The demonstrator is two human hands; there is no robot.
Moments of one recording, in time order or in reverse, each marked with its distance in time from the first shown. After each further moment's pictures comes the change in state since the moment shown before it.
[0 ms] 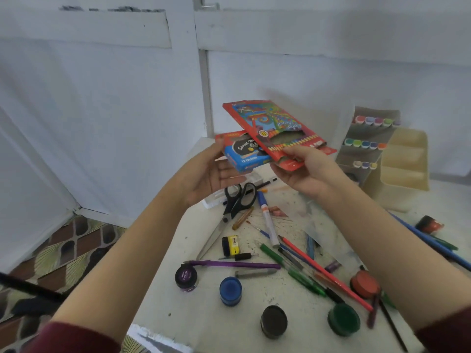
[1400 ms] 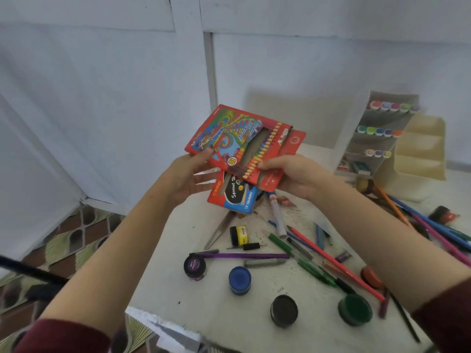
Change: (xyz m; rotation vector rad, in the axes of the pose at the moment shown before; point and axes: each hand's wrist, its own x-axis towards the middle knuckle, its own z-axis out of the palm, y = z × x) left_hand 0.001 -0.017 -0.052 0.209 0.300 -0.049; right_hand 0.013 0.037 0.005 -0.471 -0.161 0.045
